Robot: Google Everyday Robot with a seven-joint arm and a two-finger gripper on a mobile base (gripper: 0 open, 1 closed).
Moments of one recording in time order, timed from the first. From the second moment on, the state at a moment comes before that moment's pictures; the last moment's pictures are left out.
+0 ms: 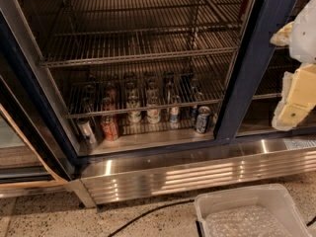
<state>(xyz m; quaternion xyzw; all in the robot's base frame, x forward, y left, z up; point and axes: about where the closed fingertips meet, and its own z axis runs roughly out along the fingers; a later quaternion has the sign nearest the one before) 0.438 -0.217 0.976 -0.60 0.78 -0.03 0.16</state>
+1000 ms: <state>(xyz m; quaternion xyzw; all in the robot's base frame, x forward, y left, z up) 0.464 -0.228 0.889 -0.58 0.79 0.00 0.20</state>
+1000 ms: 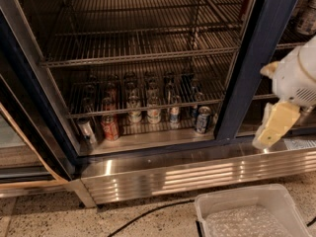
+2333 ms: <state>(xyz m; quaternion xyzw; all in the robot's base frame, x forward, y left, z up) 0.465 -0.210 0.719 -0.61 0.78 0.03 0.15</state>
